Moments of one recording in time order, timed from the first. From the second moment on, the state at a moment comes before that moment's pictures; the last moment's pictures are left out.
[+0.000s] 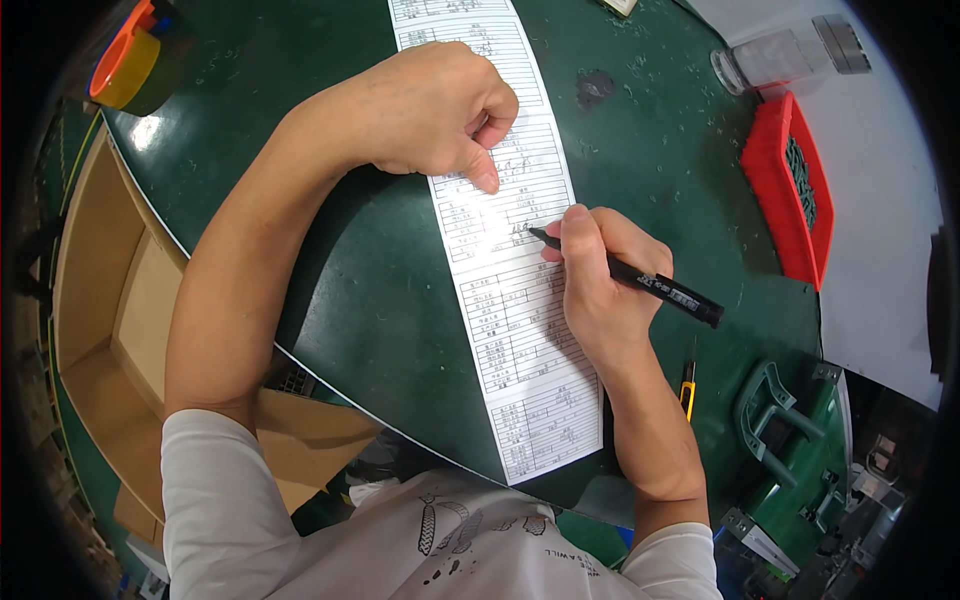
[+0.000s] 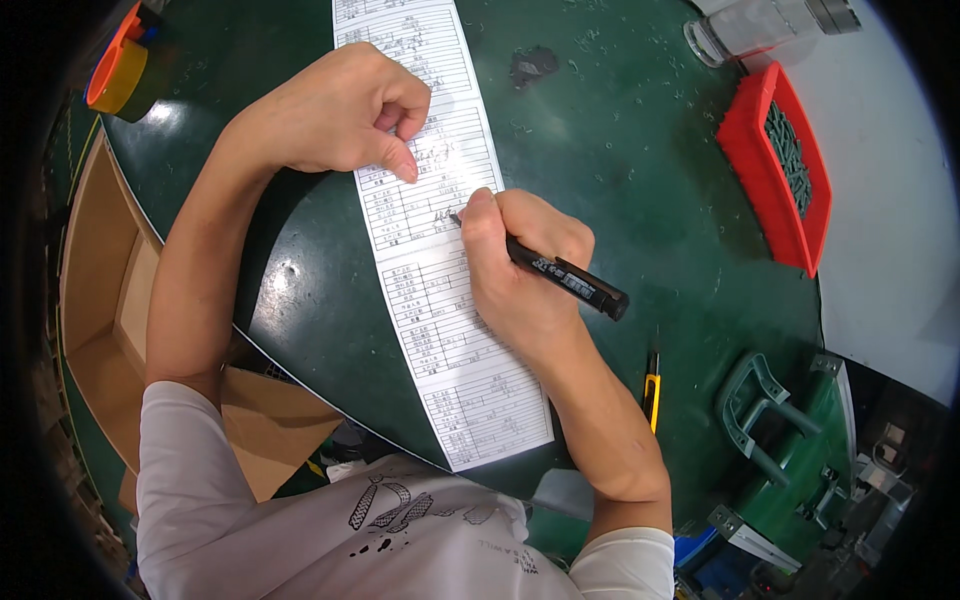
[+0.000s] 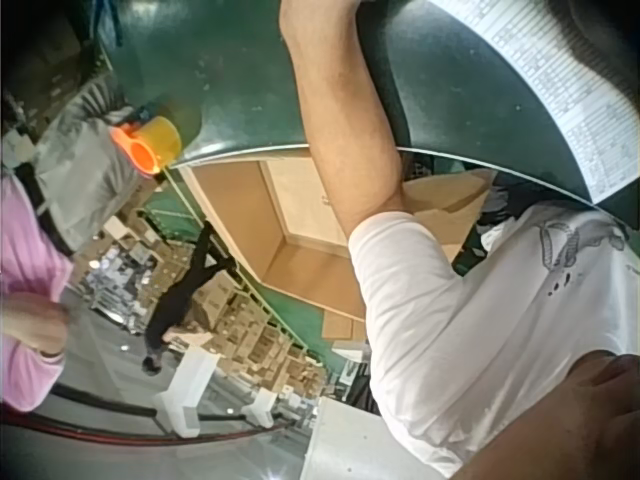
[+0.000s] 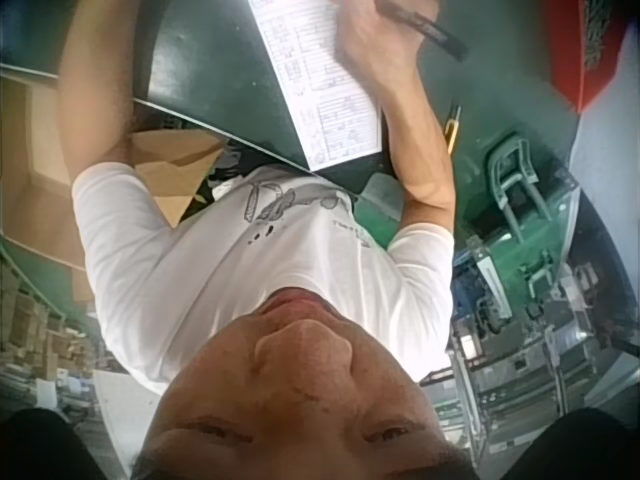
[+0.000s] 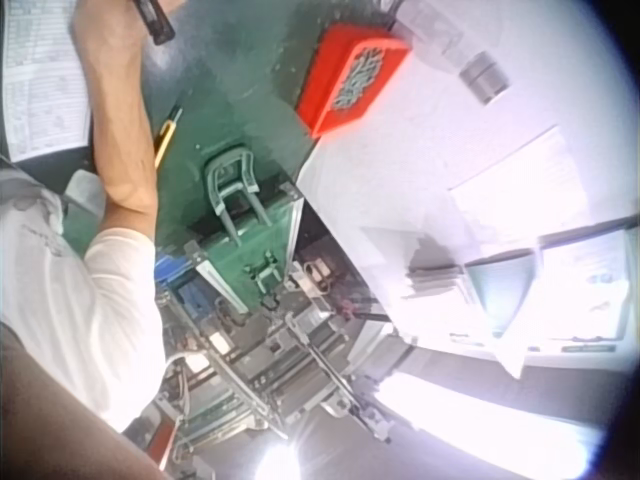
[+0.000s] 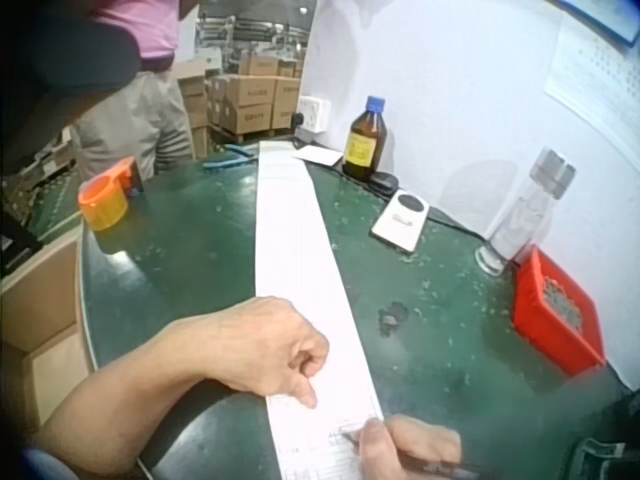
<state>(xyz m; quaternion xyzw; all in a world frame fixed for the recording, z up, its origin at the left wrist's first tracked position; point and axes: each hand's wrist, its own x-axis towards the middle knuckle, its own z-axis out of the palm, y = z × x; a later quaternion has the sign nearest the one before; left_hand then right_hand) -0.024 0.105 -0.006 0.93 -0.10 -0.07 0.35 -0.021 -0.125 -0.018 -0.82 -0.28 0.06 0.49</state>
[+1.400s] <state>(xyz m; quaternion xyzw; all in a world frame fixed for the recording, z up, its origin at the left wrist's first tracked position) -0.023 0.103 -0.006 0.93 -0.08 -0.08 0.35 -0.017 -0.125 -0.019 -0.81 -0.23 0.06 0.54</state>
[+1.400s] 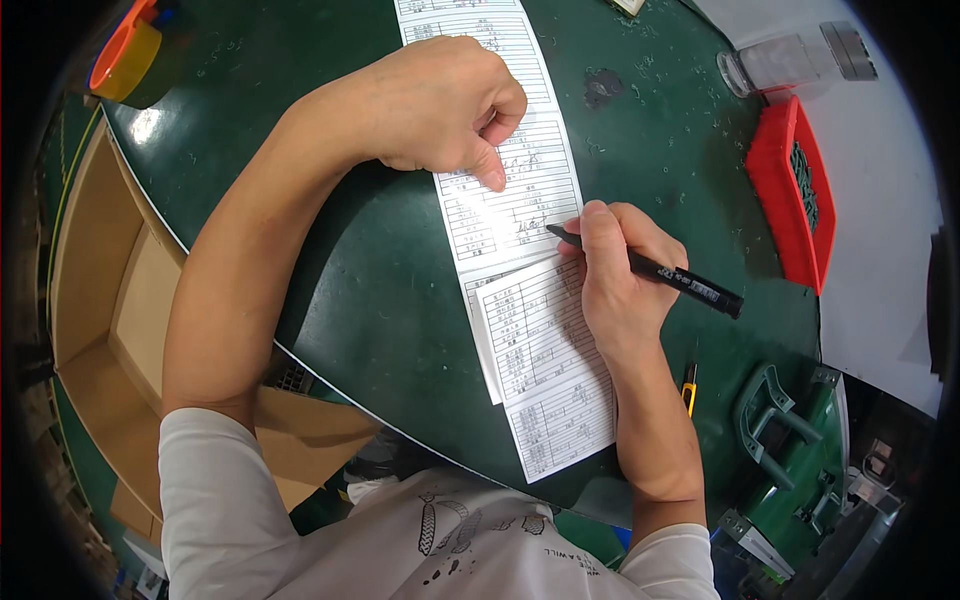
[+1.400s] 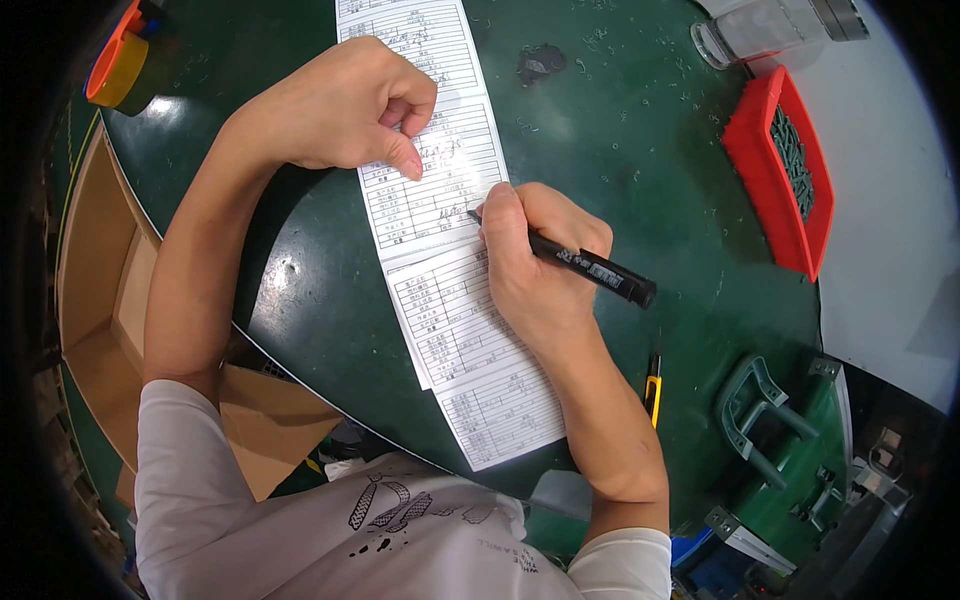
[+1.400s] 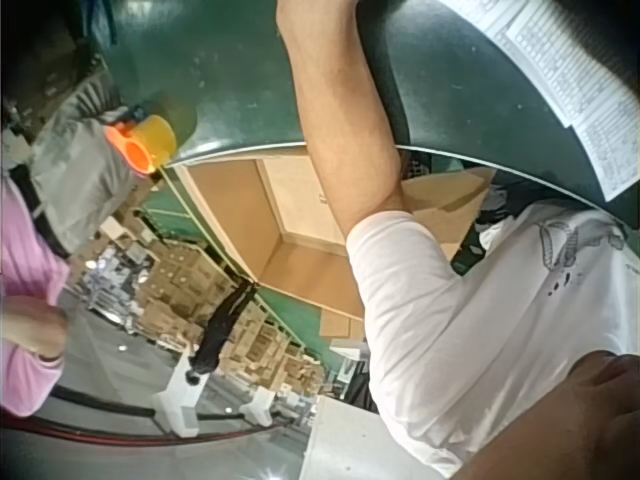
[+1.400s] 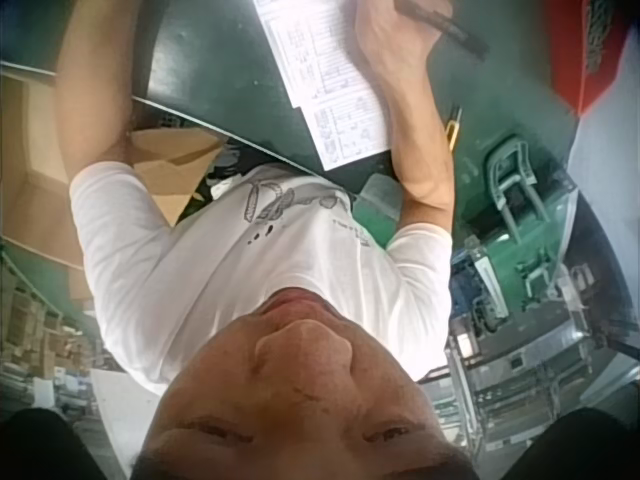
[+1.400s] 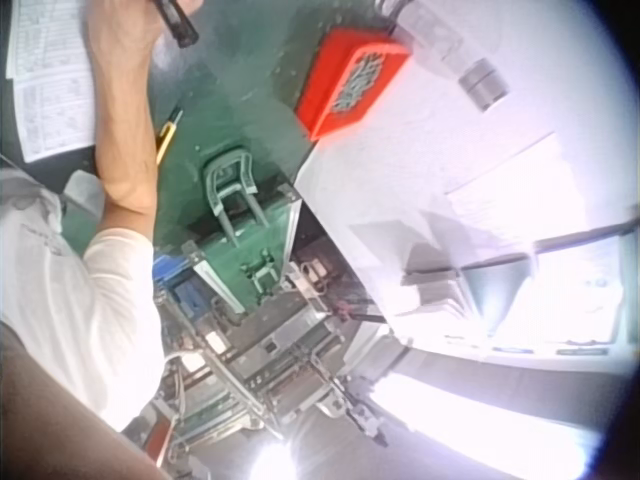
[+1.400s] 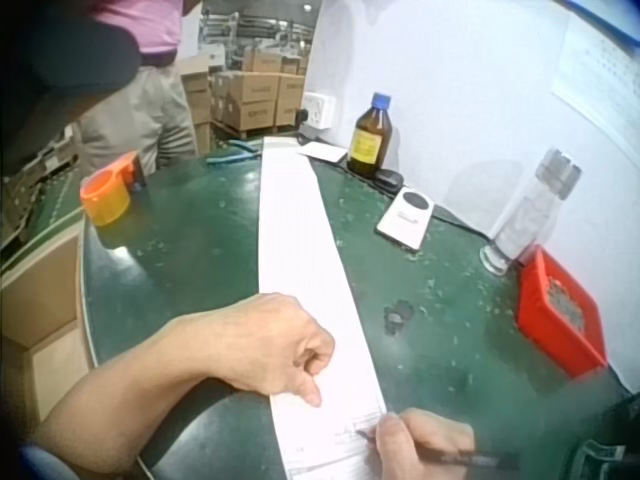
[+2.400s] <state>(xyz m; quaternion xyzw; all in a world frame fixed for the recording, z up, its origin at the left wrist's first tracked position) -0.025 0.104 -0.010 0.93 -0.10 -0.05 0.35 -0.014 -0.126 -0.023 -0.81 -0.25 0.03 0.52</state>
